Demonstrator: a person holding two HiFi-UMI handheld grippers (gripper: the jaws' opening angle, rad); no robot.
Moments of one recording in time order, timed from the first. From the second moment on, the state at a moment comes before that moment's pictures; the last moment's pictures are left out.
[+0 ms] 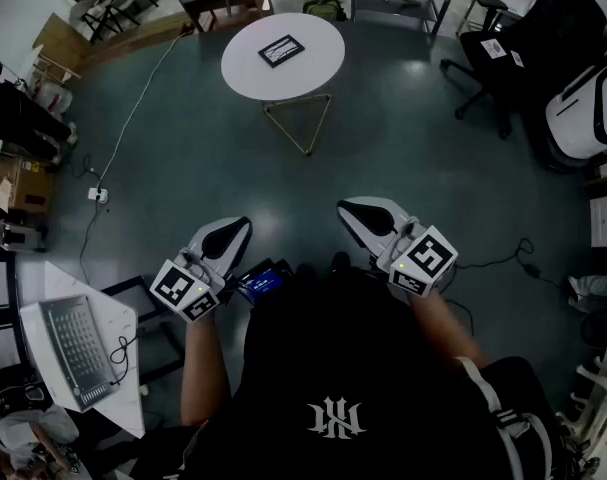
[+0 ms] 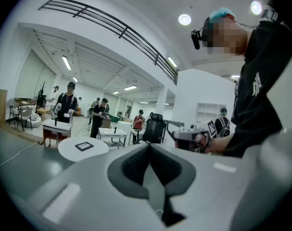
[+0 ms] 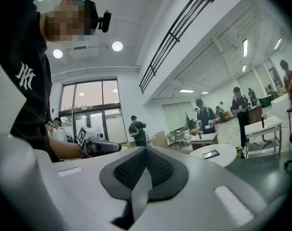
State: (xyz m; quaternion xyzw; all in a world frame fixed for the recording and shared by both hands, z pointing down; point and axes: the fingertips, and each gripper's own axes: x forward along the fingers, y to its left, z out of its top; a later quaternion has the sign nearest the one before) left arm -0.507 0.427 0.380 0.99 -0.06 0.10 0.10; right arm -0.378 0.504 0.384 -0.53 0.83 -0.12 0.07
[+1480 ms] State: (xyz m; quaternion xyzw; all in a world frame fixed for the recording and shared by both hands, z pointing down) left arm -0.423 0.410 0.395 0.99 -0.03 0.10 0.11; right arm -0.303 0.487 0.396 -0.52 0.84 -0.12 0.09
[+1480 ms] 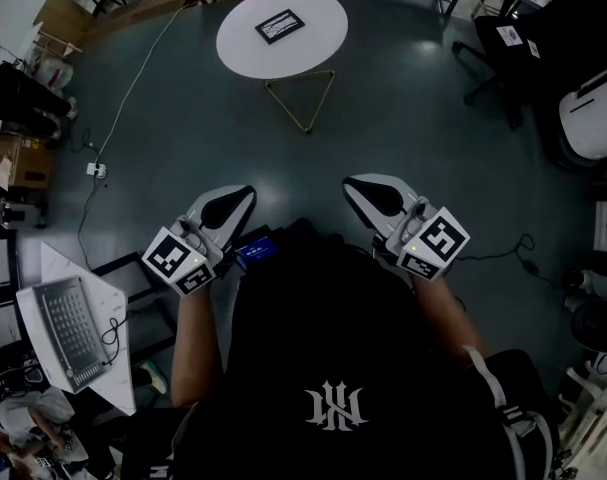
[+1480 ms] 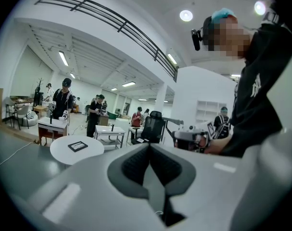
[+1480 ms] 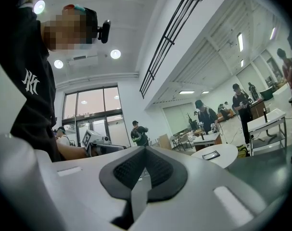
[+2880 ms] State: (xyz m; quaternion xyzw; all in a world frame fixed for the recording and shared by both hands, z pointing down) left arm -0.071 0.220 0.412 0.97 0.12 0.09 0.18; right arm 0.032 0.337 0.391 -0.66 0.73 -0.15 0.06
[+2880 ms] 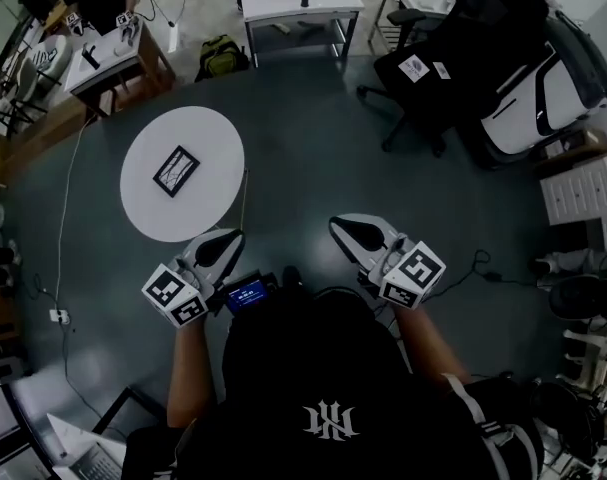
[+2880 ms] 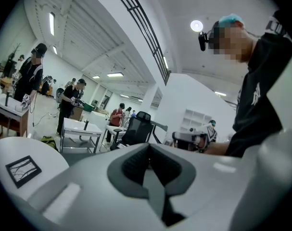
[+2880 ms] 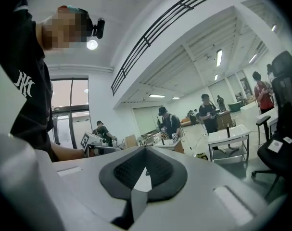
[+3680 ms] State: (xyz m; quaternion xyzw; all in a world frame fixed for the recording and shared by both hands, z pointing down) left arm 0.162 0.184 0.405 0.98 -0.01 0.06 0.21; right arm 0.252 0.269 0.396 -0.51 0.85 -0.15 0.03
